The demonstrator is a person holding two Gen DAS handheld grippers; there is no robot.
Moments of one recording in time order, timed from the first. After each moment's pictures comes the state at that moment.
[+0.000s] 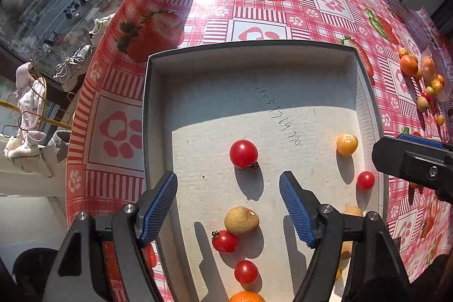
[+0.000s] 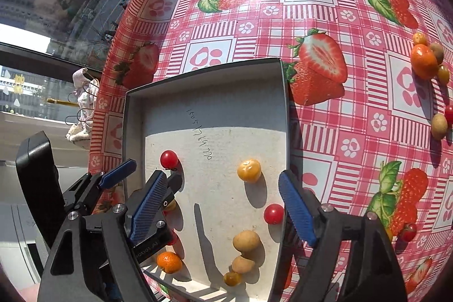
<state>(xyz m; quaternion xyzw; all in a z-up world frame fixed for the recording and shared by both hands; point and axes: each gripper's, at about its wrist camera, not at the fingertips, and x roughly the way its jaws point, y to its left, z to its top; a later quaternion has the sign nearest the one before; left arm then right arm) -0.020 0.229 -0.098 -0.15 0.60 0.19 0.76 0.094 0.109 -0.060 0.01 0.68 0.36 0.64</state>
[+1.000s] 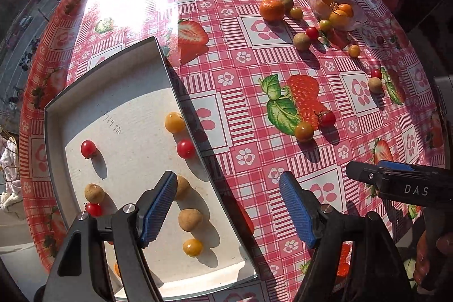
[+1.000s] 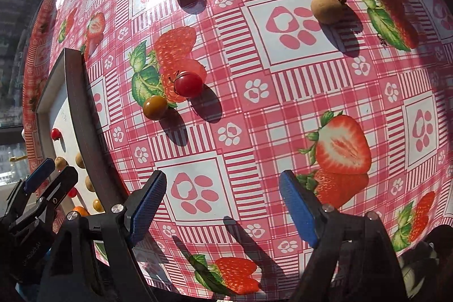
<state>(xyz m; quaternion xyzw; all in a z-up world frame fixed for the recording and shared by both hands) 0.015 0.047 -0.064 -0.07 0.62 0.05 0.78 0.064 -0.135 -0.102 0.08 0.74 0.14 0.65</state>
